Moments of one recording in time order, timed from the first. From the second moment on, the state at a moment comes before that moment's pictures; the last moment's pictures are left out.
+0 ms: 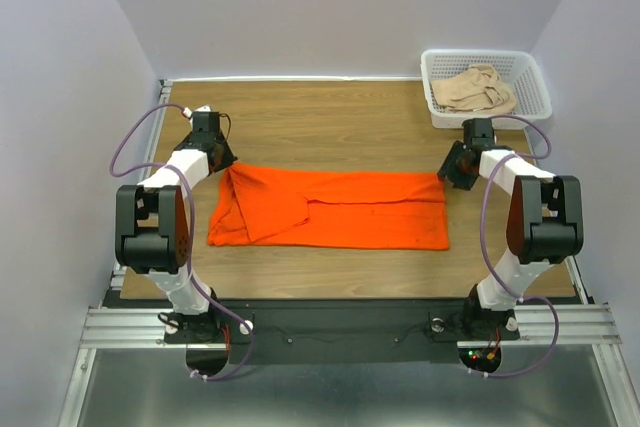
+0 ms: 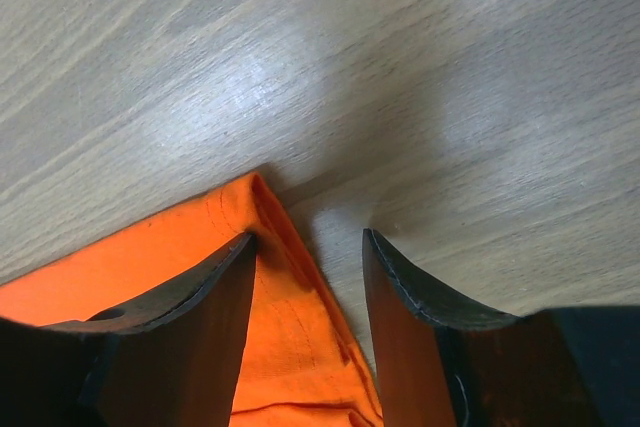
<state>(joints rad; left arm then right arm) -0.04 1.66 1.06 -0.24 -0.12 -0.43 -0.03 1.72 1.05 -0.37 0.08 0.50</state>
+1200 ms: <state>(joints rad) -0.14 1.78 1.07 -0.25 -0.20 -0.50 -0.02 1.79 1.08 -0.31 -0.21 0.49</state>
